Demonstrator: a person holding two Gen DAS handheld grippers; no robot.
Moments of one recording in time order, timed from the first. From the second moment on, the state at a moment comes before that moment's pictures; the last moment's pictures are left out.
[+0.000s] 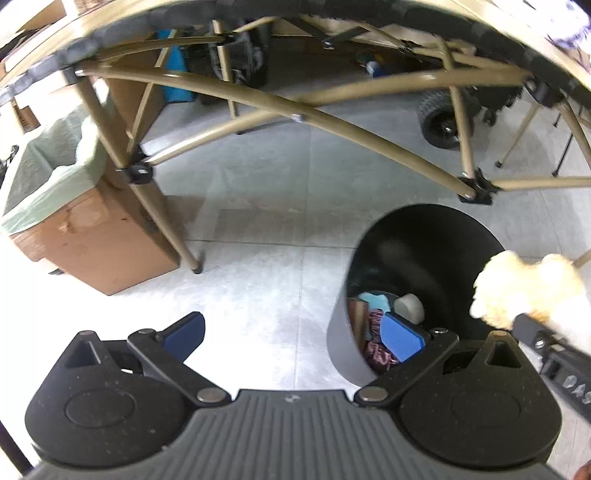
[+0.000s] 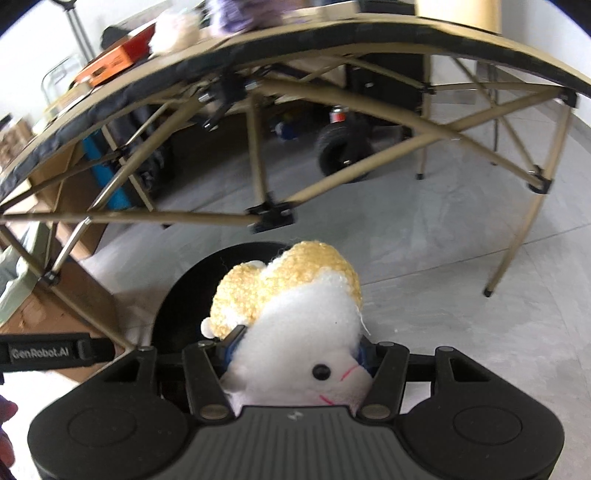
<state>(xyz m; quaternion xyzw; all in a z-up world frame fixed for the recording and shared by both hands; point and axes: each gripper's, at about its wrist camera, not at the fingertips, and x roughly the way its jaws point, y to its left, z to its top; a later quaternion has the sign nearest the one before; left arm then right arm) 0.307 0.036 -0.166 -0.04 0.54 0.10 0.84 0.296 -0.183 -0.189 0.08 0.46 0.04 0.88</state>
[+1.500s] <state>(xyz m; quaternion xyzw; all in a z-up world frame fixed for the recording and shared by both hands) 0.308 0.066 -0.208 0.03 0.58 0.10 0.81 0.331 -0.127 -0.252 0.04 0.53 0.03 0.84</state>
